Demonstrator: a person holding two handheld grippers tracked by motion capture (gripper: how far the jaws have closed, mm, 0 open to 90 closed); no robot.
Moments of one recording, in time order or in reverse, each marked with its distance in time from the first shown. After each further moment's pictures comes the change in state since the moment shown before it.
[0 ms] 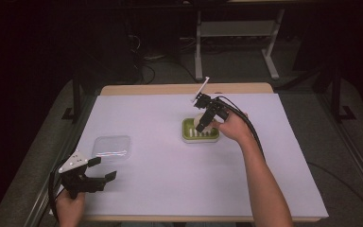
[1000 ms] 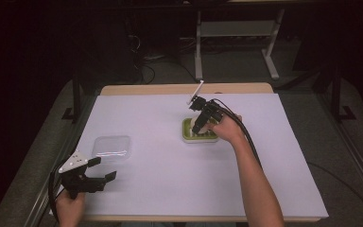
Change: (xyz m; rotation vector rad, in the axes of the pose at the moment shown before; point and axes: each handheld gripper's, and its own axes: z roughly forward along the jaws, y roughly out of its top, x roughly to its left) left arm 0.000 -0.001 0.000 -0.004 0.000 -0.008; right arm 0.000 0.010 0.025 0.027 -0.013 0.021
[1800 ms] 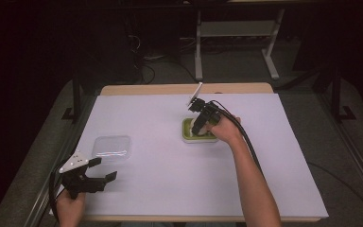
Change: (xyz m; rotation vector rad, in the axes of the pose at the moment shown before) left arm 0.000 0.000 0.001 0.009 -0.005 0.004; right arm -0.002 0.002 0.012 0.035 0.004 0.037
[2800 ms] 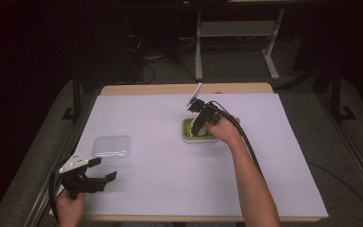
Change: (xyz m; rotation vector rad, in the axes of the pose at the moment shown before) left arm 0.000 0.000 0.000 -0.006 0.002 0.002; right arm 0.001 0.002 0.003 0.015 0.009 0.013
